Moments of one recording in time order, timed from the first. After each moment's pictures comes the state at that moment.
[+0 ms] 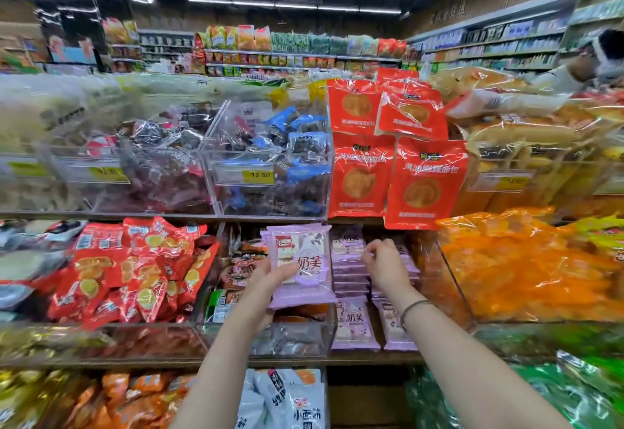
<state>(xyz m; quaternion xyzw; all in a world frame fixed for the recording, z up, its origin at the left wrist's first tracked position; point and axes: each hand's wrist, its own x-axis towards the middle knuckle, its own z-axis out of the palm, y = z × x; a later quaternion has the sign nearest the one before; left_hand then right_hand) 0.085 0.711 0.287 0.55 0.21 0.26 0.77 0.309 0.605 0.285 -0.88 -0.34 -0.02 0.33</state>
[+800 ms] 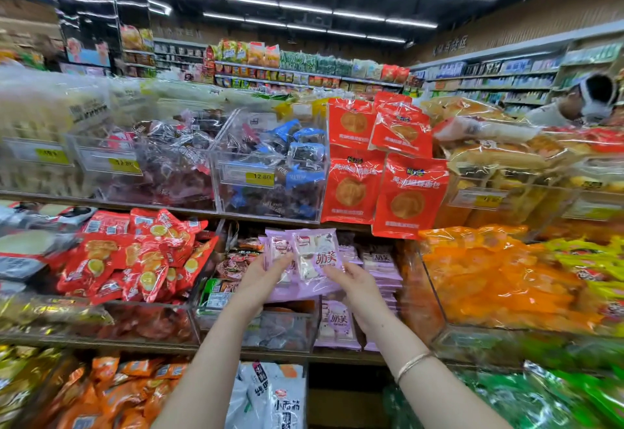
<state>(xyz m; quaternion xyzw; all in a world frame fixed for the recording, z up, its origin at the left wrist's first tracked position) 0.086 0.692 0.299 0.67 0.28 0.30 0.63 0.219 0.560 0.311 -0.63 -0.31 0.32 0.64</state>
